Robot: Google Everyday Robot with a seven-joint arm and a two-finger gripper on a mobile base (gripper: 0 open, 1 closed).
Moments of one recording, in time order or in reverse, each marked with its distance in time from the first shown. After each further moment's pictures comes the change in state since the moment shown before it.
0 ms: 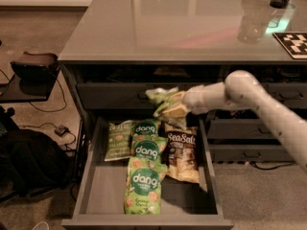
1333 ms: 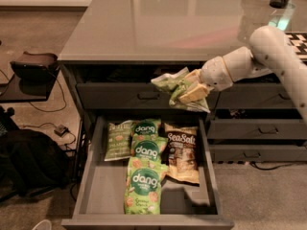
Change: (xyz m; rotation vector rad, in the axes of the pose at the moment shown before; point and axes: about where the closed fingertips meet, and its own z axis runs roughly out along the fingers) arm -0.075 0.024 -0.097 -0.183 0.093 -0.120
